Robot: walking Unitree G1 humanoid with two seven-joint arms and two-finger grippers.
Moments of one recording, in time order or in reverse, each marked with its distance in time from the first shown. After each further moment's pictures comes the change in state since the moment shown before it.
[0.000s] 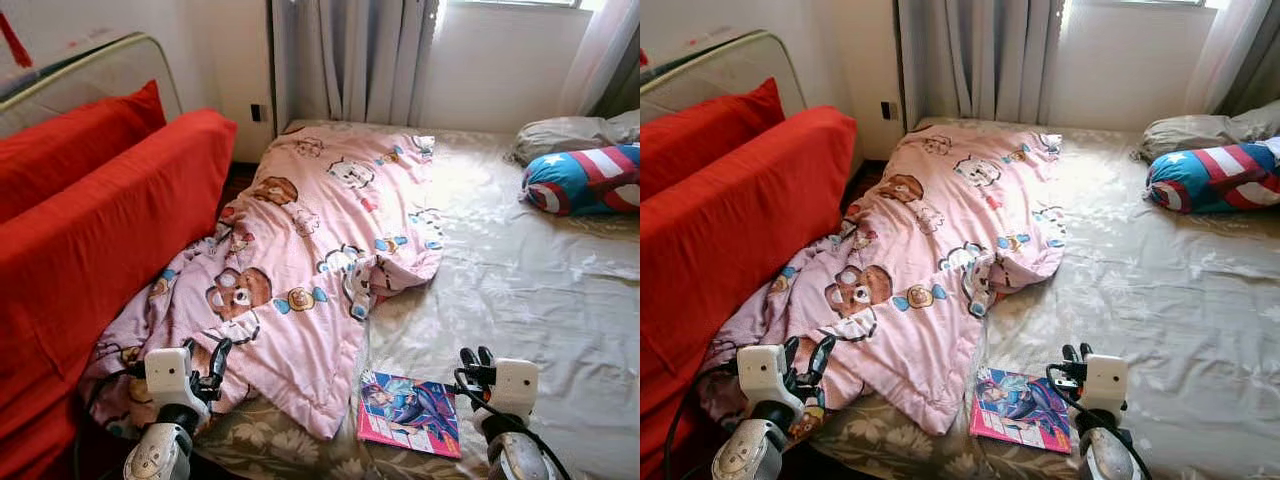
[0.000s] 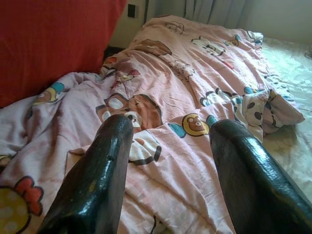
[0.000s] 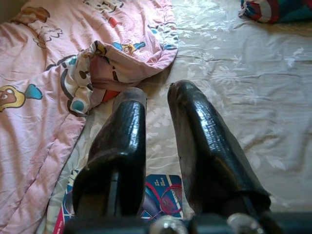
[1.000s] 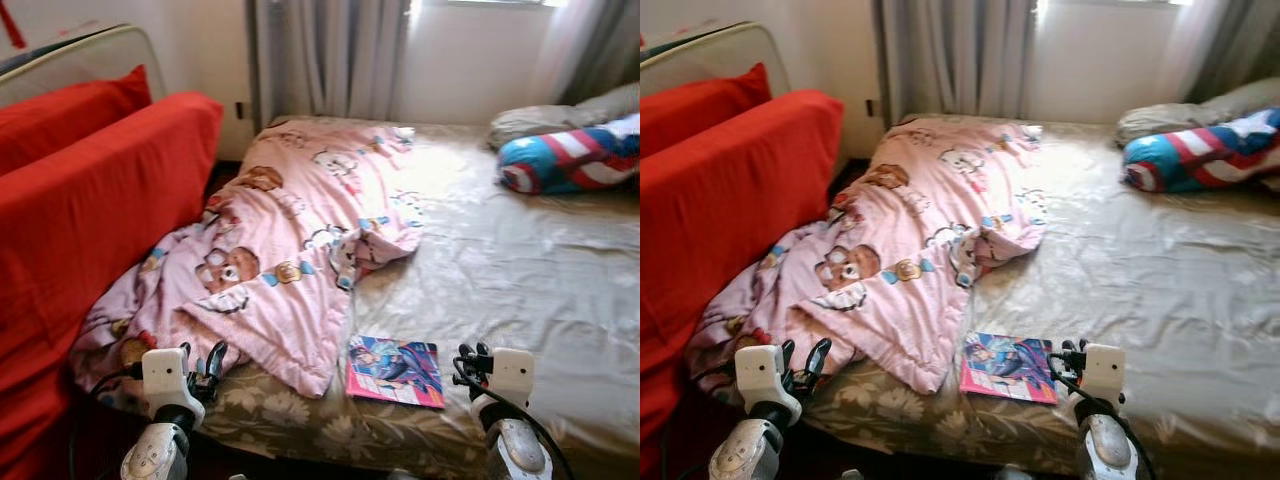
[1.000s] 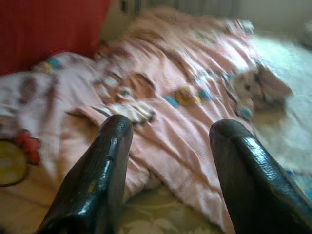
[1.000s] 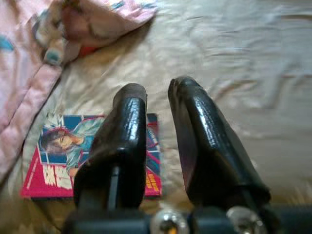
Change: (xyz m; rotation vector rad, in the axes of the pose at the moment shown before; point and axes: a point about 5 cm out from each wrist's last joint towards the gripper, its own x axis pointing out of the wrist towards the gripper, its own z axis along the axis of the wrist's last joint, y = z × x) left arm 0.005 0.003 0.009 0.022 -0.016 0.013; right arm 0.008 -0.002 -0.003 0.017 0.058 -0.014
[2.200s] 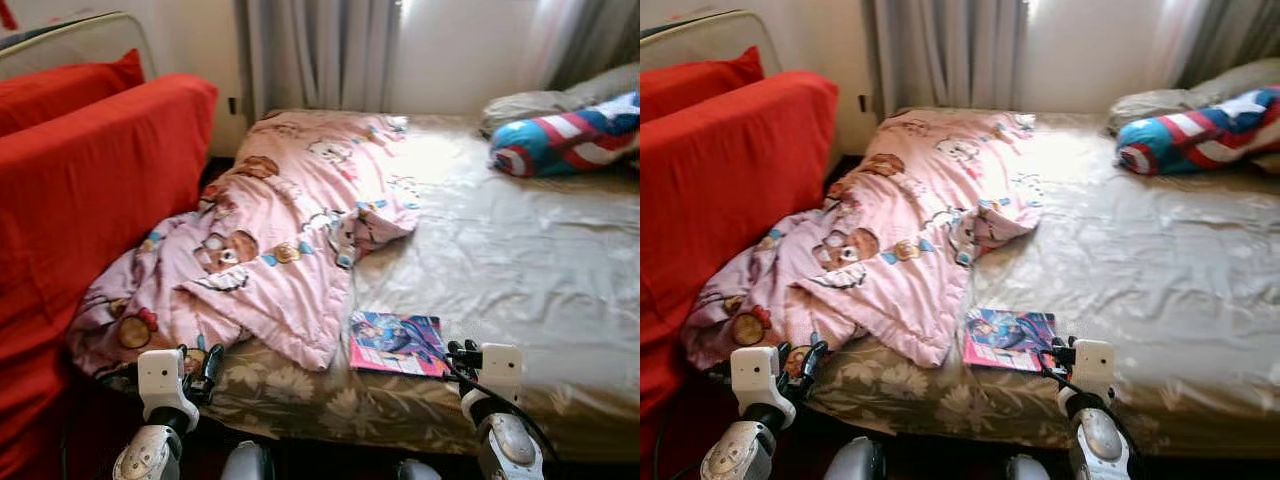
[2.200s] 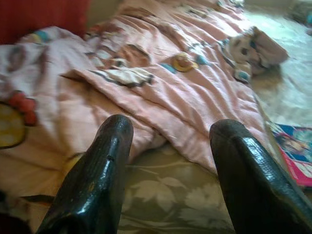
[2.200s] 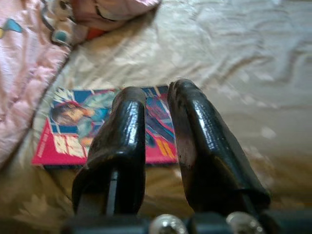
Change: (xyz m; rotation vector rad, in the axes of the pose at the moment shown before) left arm -0.008 0.007 -0.009 0.010 0.067 -0.004; right arm 0.009 0.017 0.003 0.006 0.010 0.067
